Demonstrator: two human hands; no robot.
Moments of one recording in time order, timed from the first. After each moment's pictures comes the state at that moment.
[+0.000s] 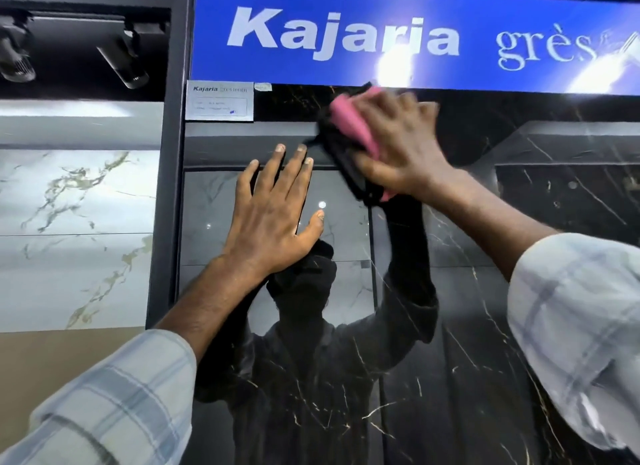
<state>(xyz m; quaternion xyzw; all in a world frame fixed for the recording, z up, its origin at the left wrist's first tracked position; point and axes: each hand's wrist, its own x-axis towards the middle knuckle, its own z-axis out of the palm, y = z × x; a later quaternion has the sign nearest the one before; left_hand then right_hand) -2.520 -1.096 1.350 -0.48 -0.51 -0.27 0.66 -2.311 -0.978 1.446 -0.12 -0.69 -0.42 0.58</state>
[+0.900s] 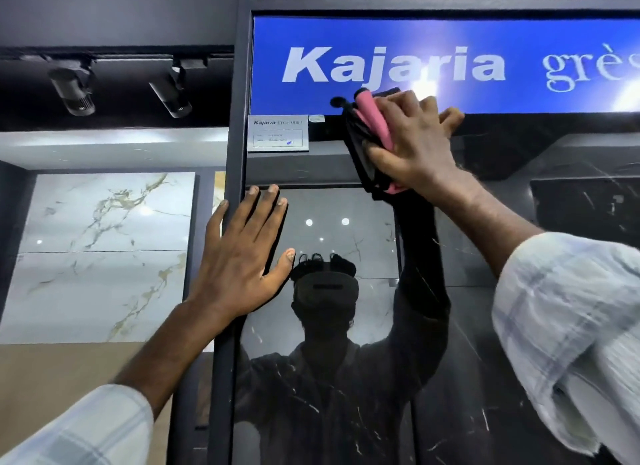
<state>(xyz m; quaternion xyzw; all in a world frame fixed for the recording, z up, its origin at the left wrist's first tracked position) -2.610 -1.164 1.327 -0.45 -0.53 -0.24 0.67 -2.360 -1.012 1.480 -0.14 -0.66 -0.34 0.65</state>
